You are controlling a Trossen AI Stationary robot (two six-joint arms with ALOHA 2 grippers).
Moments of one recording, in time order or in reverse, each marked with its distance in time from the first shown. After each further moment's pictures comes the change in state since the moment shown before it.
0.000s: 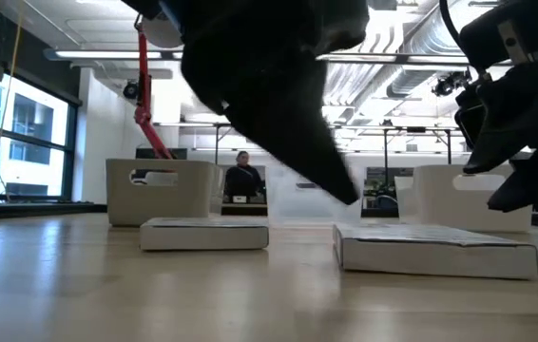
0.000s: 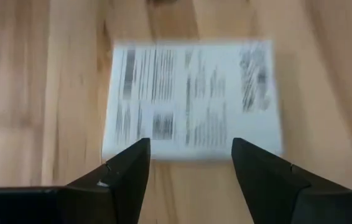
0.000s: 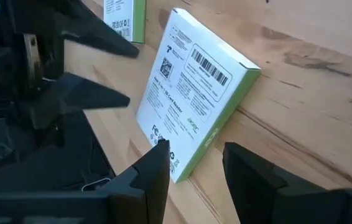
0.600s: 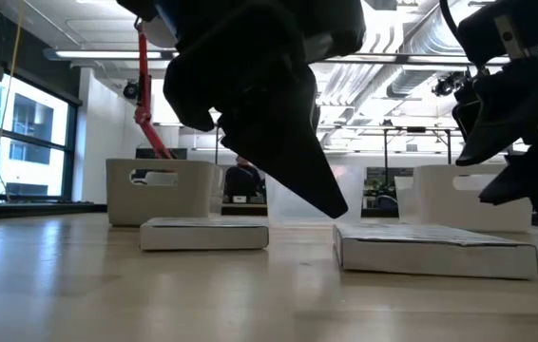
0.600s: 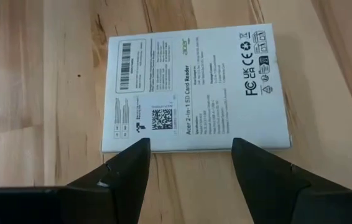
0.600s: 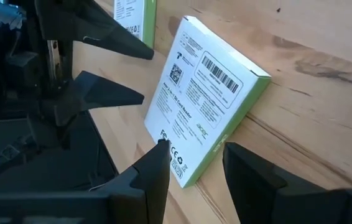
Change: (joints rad) left arm 0.000 0.003 -0.002 -0.014 -0.008 0.055; right arm 0.000 0.000 0.000 0.023 0.021 -0.015
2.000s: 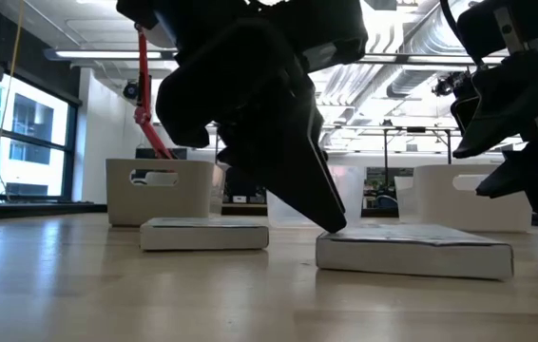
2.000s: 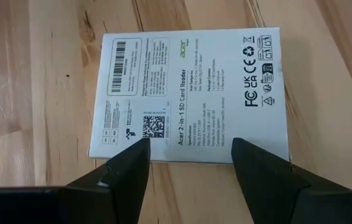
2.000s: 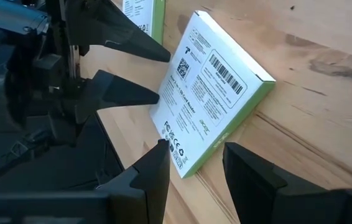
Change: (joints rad) left arm 0.000 0.018 -0.002 0.010 0.011 0.036; right arm 0.000 0.000 0.000 0.027 -0.002 -0.008
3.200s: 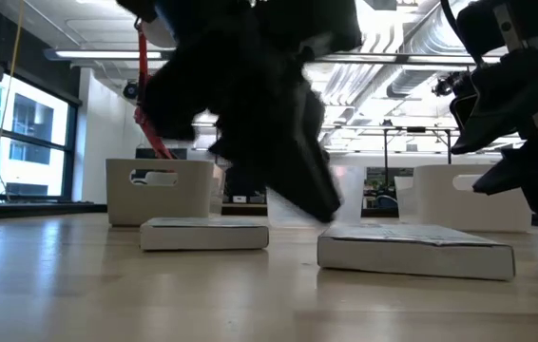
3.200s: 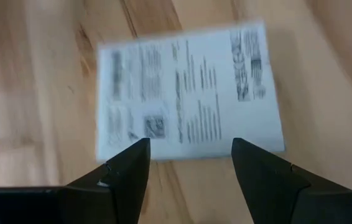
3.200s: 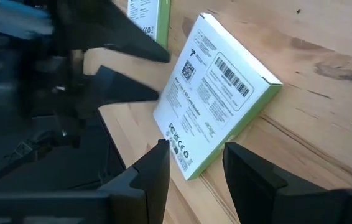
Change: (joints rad) left arm 0.000 -0.017 0.004 -0.026 0.011 0.098; right arm 0.000 0.000 0.000 0.010 0.008 -0.010
